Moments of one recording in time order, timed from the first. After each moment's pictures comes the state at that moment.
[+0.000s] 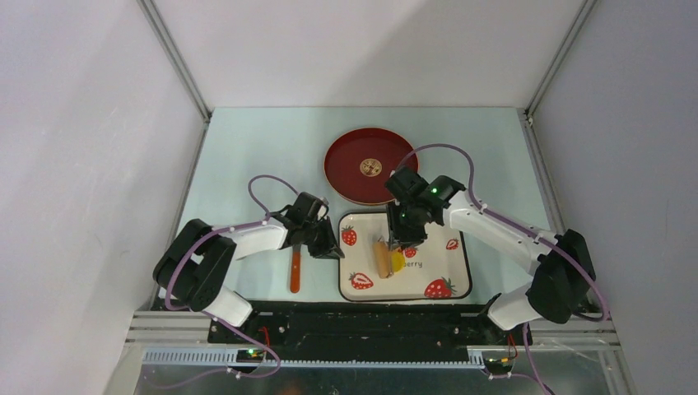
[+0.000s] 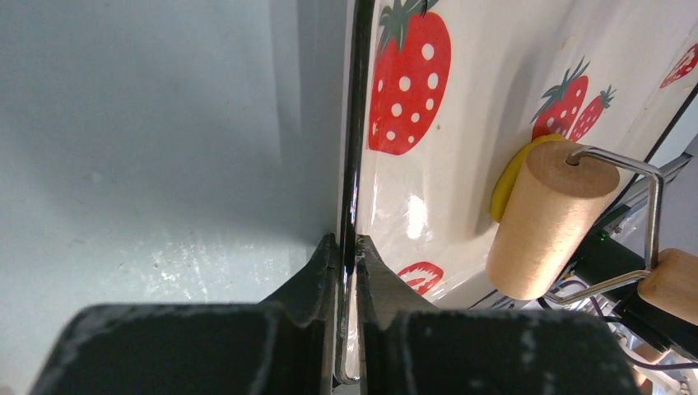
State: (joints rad) left arm -0.57 1.52 0.65 -0.19 0.35 -0.81; right arm 0.79 1.46 1.22 -0.98 -0.08 0.67
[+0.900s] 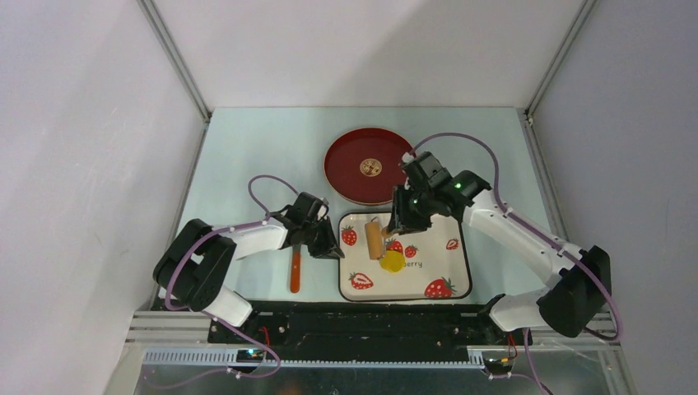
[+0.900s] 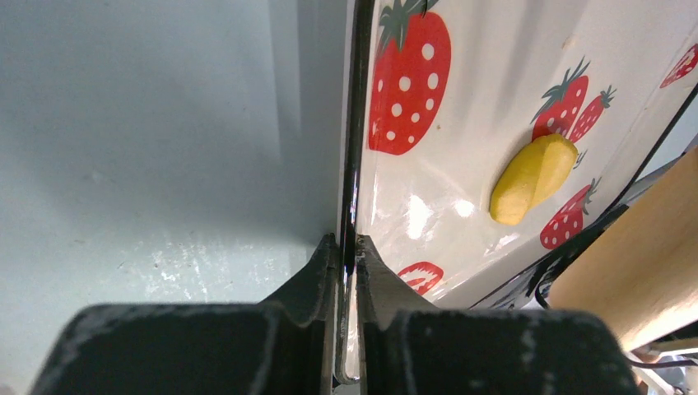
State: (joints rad) left arm -0.57 1.52 0.65 -0.19 0.35 -0.81; right arm 0.72 1.37 1.24 -0.89 -0.19 0.66
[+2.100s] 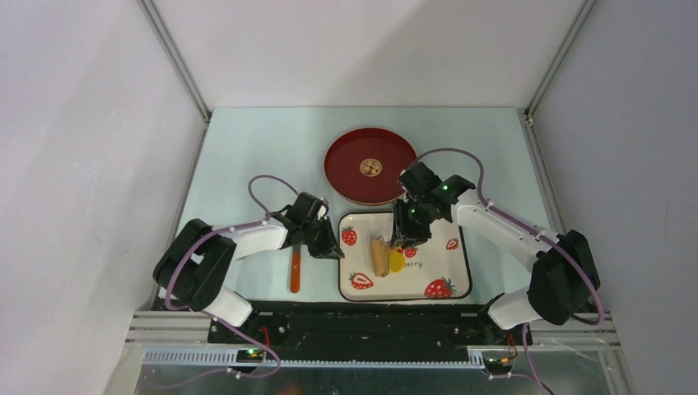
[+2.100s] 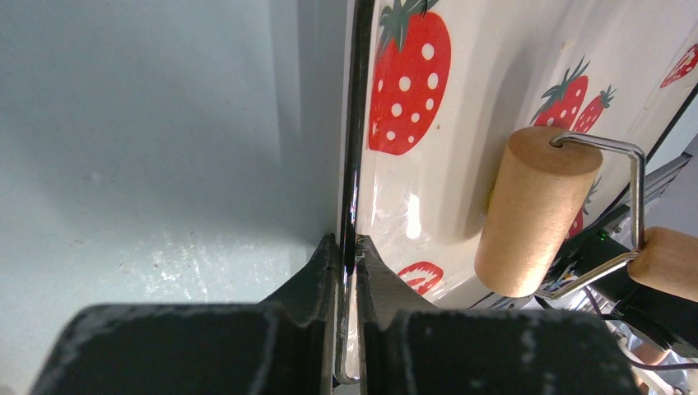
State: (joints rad) left arm -0.57 1.52 0.65 -0.19 0.35 -0.80; right arm 0.66 1.45 1.14 -0.89 -0.24 0.63
